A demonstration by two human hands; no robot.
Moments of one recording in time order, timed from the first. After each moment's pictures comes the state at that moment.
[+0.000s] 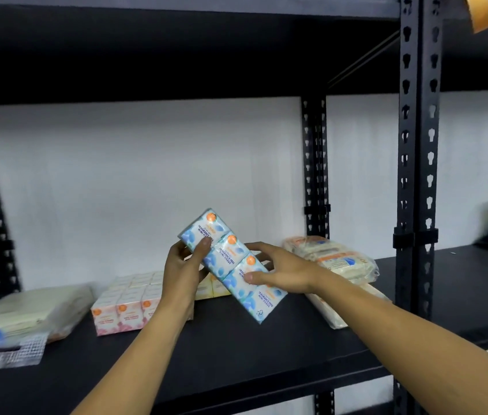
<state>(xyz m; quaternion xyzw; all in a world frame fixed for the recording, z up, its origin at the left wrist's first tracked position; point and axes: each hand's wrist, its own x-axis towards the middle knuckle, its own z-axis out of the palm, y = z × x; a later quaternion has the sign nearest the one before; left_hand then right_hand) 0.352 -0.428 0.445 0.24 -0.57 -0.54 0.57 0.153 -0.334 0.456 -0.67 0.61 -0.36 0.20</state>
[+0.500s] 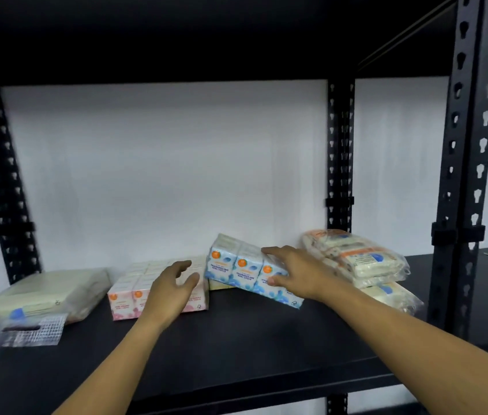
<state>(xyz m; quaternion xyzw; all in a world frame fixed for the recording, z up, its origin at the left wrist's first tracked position) 0.413 -0.475 0.394 0.43 -0.75 -0.26 0.43 0.148 -0.372 0.424 -0.67 0.70 -0.23 -0.01</state>
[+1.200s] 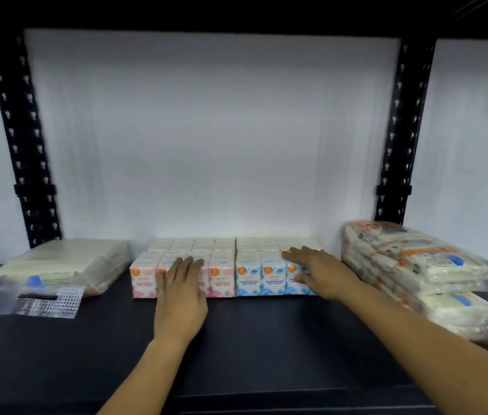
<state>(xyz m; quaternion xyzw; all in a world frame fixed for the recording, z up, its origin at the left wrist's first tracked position) 0.431 -0.525 0.317 0.51 -0.78 0.05 0.37 0.141 -0.459 0.372 -0.70 0.70 -0.13 -0.05</state>
